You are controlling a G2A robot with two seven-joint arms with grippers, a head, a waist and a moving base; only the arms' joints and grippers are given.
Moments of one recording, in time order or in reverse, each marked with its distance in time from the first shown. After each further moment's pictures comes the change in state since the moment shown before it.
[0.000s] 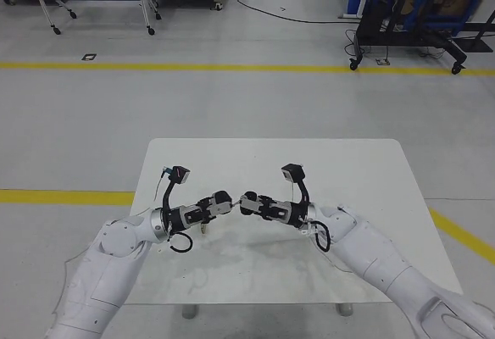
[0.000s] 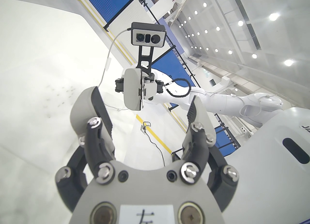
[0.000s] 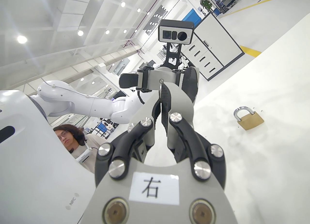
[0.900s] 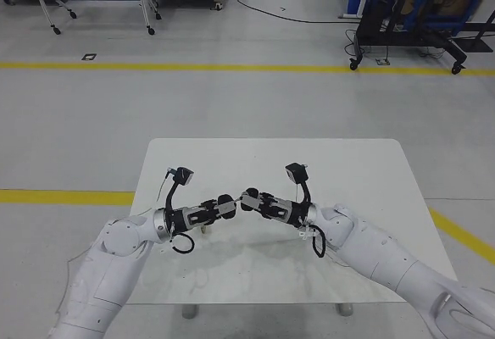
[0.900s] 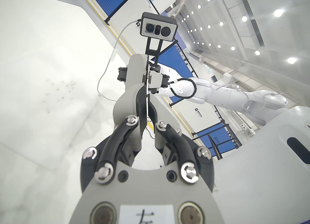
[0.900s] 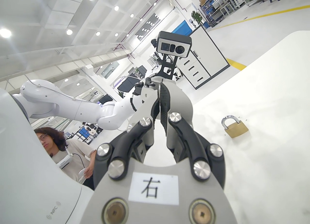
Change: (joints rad) left arm -0.003 -0.017 -0.007 0.006 0.024 0.014 -0.029; right arm 0.074 0.085 -0.200 -0.064 -0.211 0.000 -0.429
